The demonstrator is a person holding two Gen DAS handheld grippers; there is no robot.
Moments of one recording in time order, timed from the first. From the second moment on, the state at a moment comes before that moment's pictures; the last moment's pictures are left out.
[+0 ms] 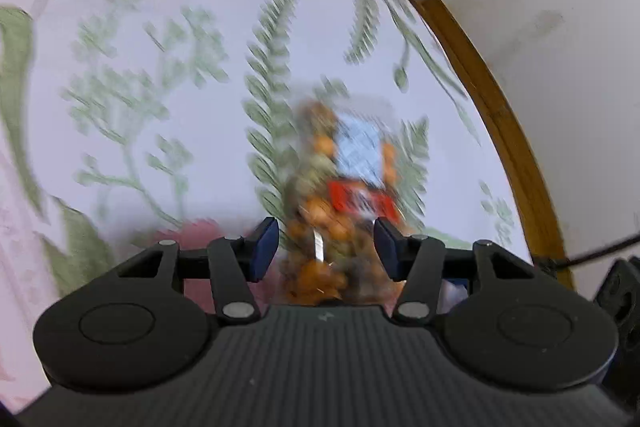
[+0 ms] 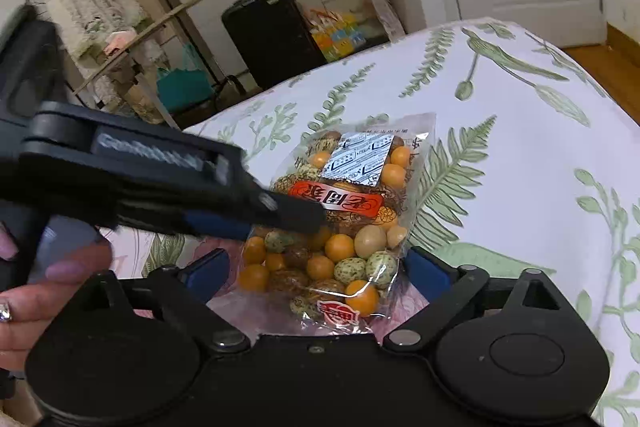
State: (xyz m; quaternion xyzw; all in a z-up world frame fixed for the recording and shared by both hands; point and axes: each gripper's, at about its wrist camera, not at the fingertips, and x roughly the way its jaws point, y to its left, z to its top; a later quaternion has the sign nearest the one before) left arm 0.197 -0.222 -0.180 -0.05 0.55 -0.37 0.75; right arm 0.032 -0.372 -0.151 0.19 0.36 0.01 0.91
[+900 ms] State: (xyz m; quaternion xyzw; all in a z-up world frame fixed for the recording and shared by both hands) left arm 0.140 -0.146 -0.106 -0.01 0.53 -0.32 0.78; right arm 0.003 -0.287 -0.091 0.14 0.36 0.05 0.92
